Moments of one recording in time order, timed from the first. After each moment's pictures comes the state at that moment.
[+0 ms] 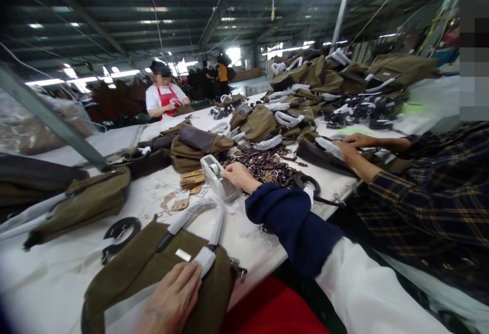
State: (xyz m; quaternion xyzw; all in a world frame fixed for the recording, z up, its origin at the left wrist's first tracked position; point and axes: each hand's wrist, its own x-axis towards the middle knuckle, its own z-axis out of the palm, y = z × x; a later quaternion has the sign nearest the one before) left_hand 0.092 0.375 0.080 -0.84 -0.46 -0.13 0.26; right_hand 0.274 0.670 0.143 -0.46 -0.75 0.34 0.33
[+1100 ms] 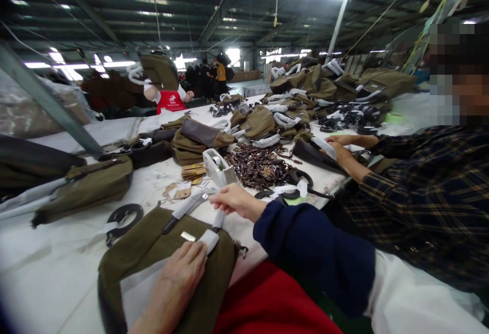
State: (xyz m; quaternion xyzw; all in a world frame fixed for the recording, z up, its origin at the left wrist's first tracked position) left_hand 0.111 0.371 0.094 -0.83 -0.52 -0.14 0.18; right_hand 0.269 0.540 0.151 -0.42 -0.54 0.69 0.23
